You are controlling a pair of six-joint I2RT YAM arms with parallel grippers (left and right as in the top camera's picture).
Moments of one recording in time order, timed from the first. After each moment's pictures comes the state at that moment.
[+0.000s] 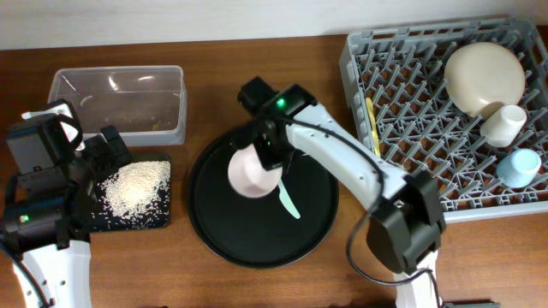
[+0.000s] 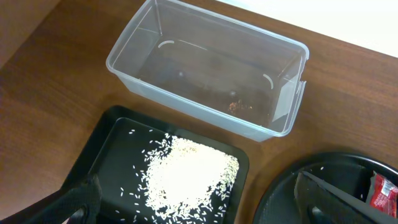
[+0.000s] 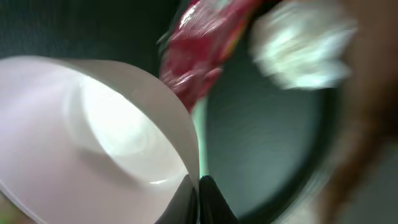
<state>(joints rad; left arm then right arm) 0.24 1.14 1.27 -0.86 -0.07 -0.13 0.64 2.08 1.95 -1.33 0.07 0.32</state>
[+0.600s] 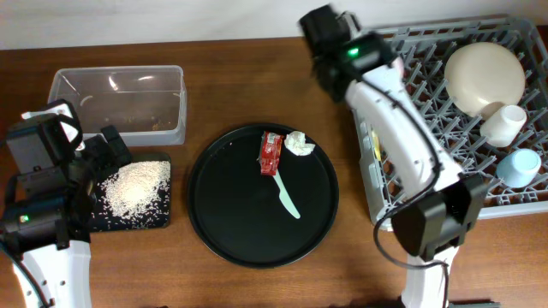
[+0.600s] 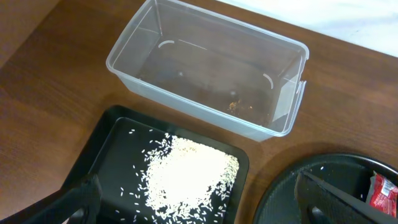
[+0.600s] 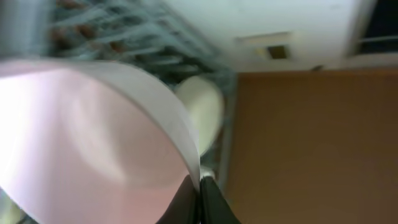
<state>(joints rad) 0.24 1.14 1.27 -0.86 -0.07 -0.13 0.35 2.06 2.14 -1.12 1.01 -0.41</state>
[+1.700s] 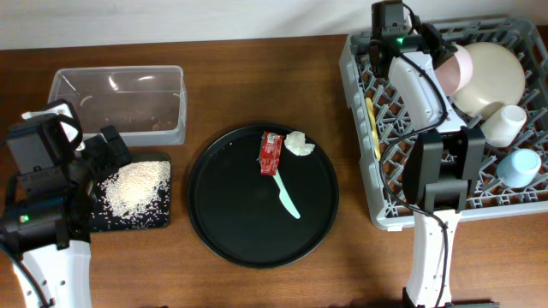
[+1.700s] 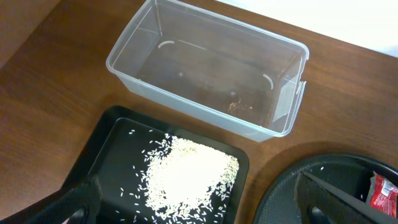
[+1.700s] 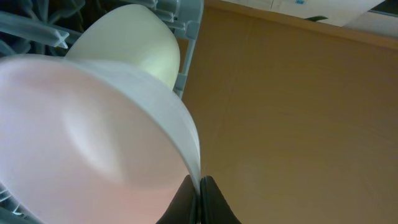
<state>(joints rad) 0.24 1.14 1.27 -0.86 -0.07 -0.13 0.05 2.36 2.14 -0.73 1.24 -0.83</state>
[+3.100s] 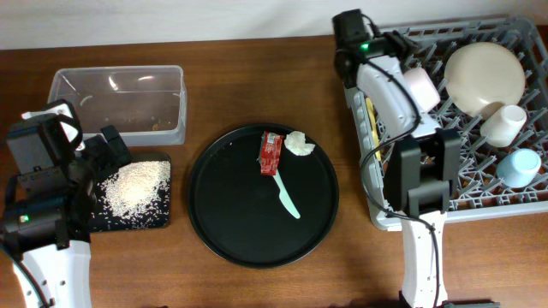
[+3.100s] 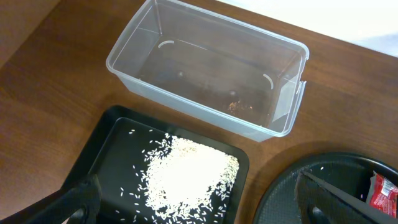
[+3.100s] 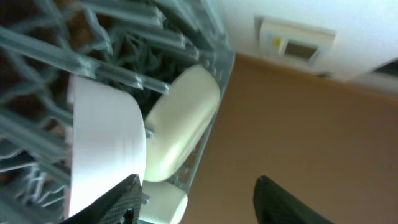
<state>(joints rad) 0.24 1.14 1.27 -0.86 -0.07 -0.13 0.21 2.36 2.14 -0.86 1.12 -0.71</state>
